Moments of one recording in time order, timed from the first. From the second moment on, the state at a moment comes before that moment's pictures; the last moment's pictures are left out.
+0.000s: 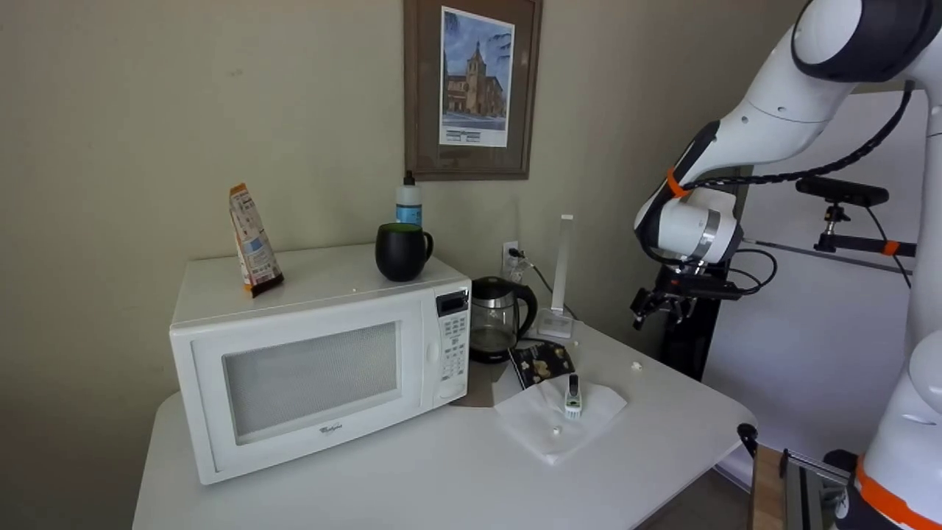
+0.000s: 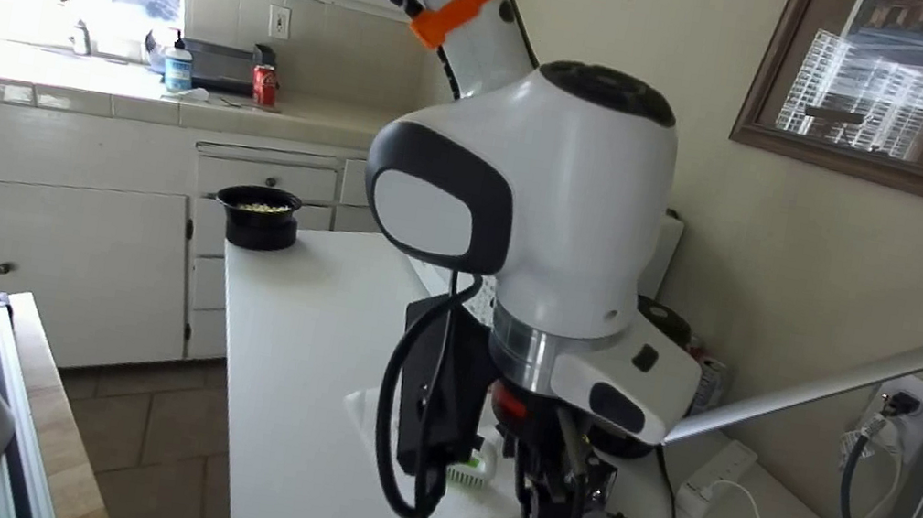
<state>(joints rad) -0.28 0.19 -0.54 -2.41 0.54 2.69 -0.62</state>
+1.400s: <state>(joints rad) -0.31 0.70 -0.49 -2.14 0.39 2.92 0.15</state>
